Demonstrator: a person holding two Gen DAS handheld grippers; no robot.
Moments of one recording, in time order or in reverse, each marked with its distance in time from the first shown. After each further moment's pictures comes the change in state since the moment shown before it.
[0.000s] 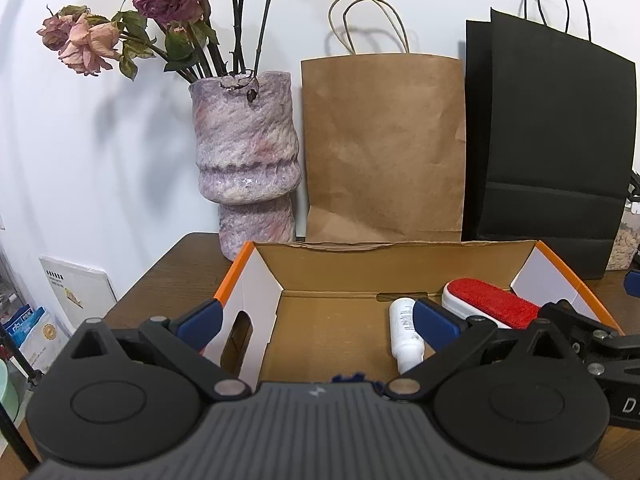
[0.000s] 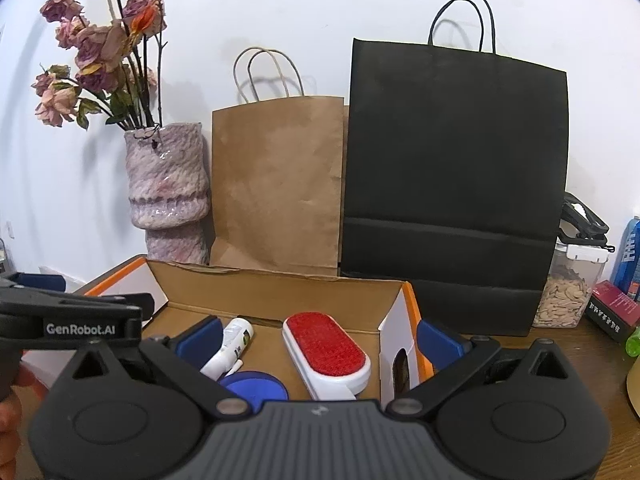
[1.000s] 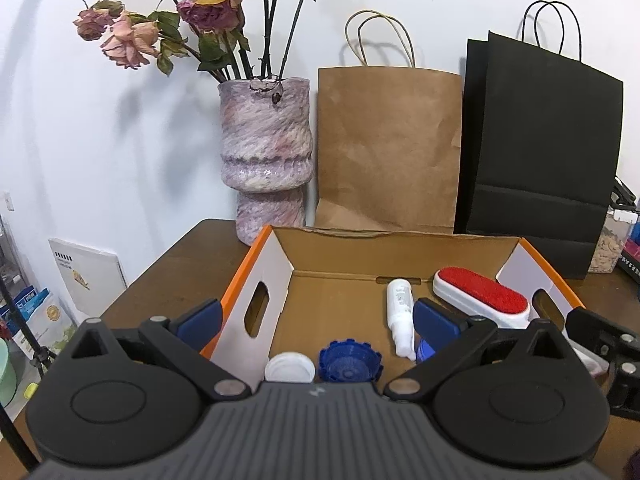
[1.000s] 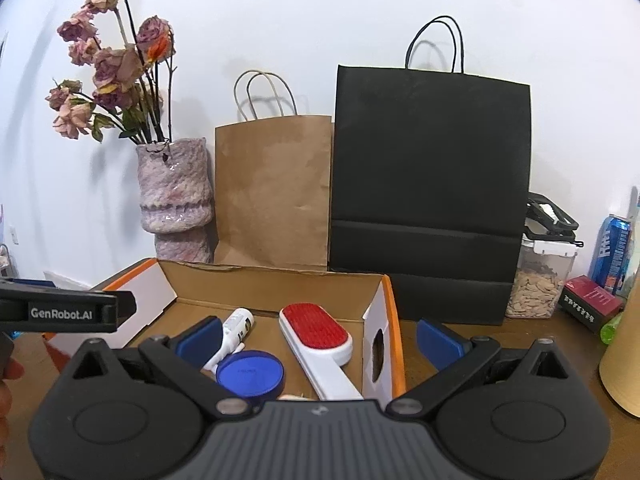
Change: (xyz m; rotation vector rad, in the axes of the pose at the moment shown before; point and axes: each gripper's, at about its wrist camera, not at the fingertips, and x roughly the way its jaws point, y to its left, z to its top) left arm -0.050 0.010 -0.015 -0.049 0.001 0.003; right arm -0.057 -0.012 -0.015 0.003 -0.030 0.002
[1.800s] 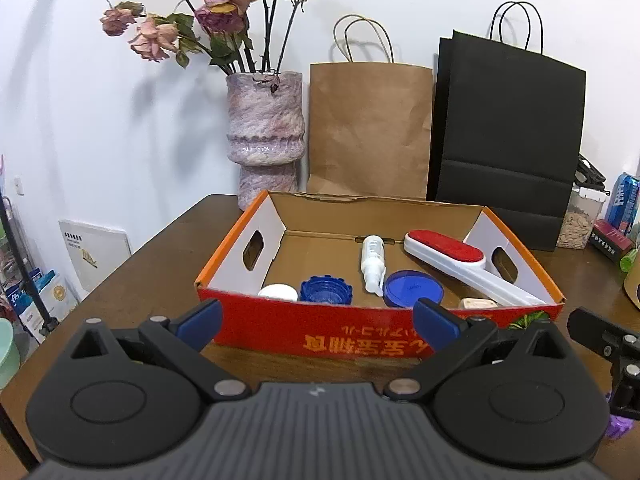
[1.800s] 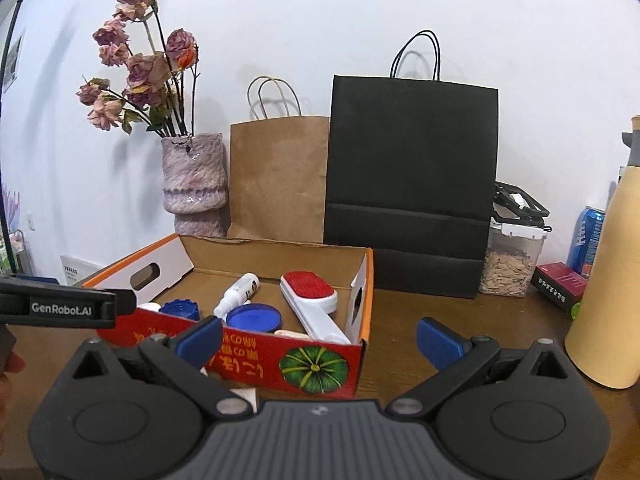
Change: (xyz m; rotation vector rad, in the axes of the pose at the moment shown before) left arm -0.073 -0.017 -0.043 -0.016 0.009 -0.001; right arm -0.077 -0.022 -0.031 -0.029 0.007 0.030
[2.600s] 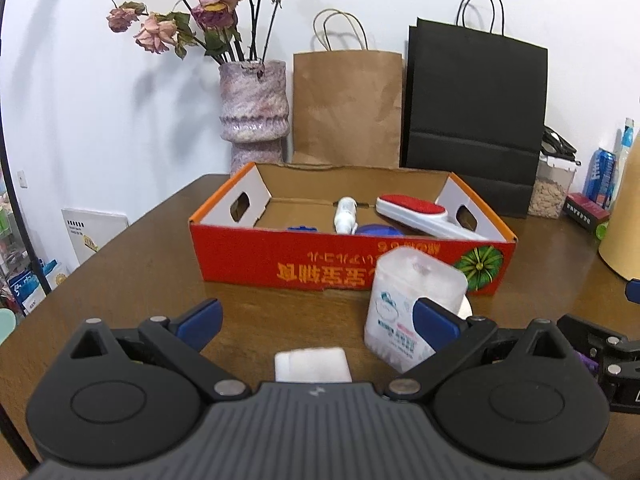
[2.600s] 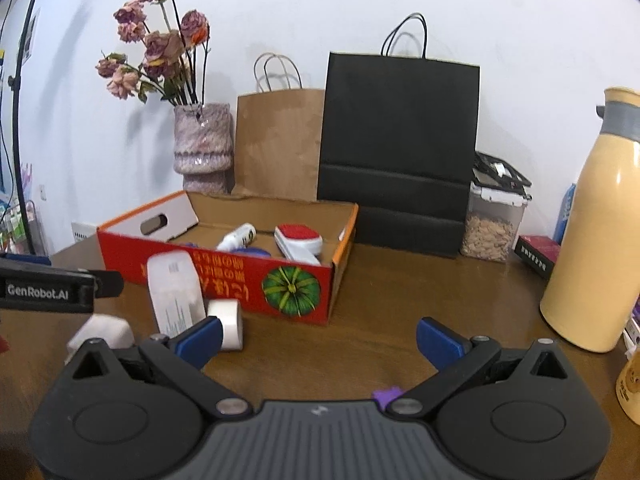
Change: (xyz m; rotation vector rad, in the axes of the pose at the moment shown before) left arm -0.048 -0.027 -0.051 0.019 0.021 -0.009; right arm -0.045 -0.028 -0.045 -0.039 0.073 0.021
